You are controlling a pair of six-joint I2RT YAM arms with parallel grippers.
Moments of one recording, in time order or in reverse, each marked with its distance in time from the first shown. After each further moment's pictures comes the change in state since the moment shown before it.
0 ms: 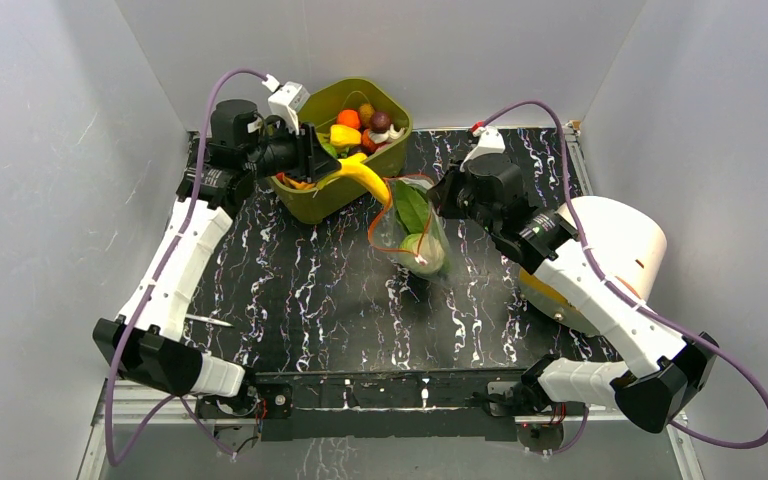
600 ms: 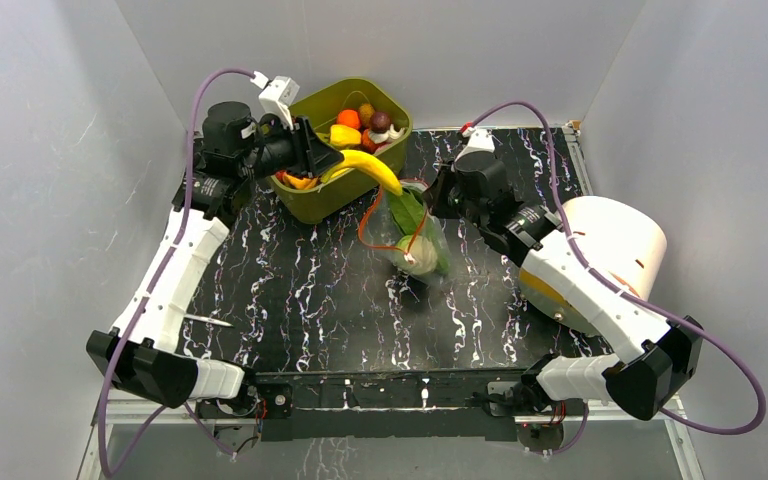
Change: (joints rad) left arm -0.018 -0.058 -0.032 0.103 -0.032 -0.138; right arm 0.000 0.070 0.003 -0.001 0.009 0.026
